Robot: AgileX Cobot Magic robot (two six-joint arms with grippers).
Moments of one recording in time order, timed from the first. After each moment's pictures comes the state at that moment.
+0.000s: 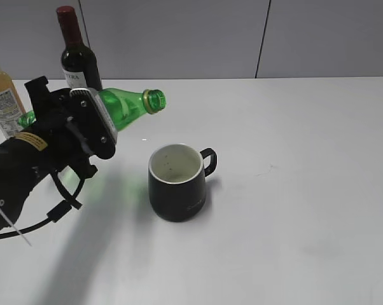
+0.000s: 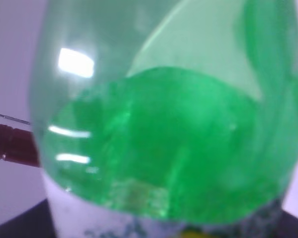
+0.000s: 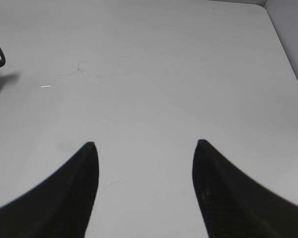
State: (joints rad) left arm -0.58 1.78 -0.55 -0.53 -0.95 1.38; right arm 0.07 0.00 -0.41 0.02 0.95 -0.07
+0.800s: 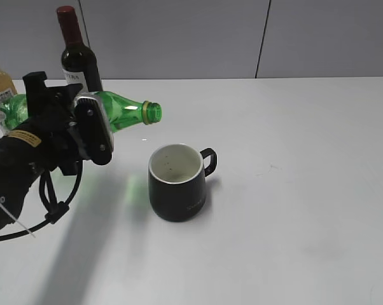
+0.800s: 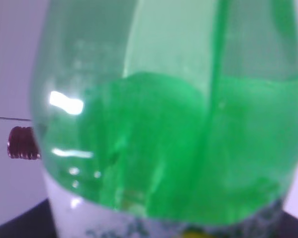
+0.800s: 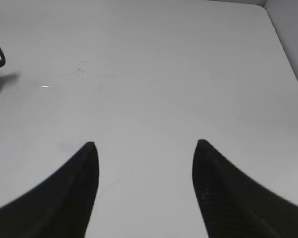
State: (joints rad) left arm -0.58 1.78 -0.55 -0.62 -0.99 1.65; right arm 0.07 0.00 -0.41 0.02 0.95 -0.07
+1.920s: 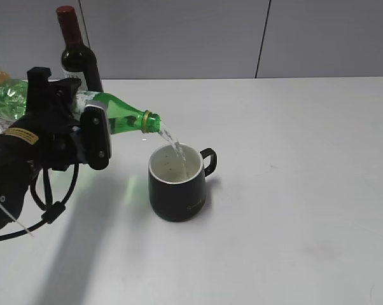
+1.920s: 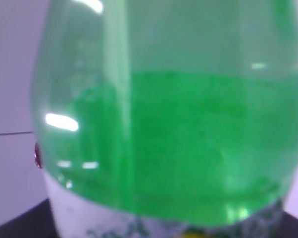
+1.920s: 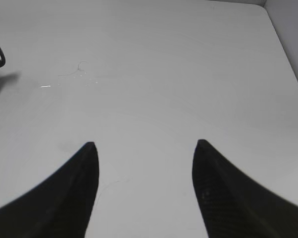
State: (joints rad) left arm -0.58 1.78 -0.55 -0.64 -1.03 1.85; right arm 0.07 0.00 -0.41 0.02 0.95 -0.07
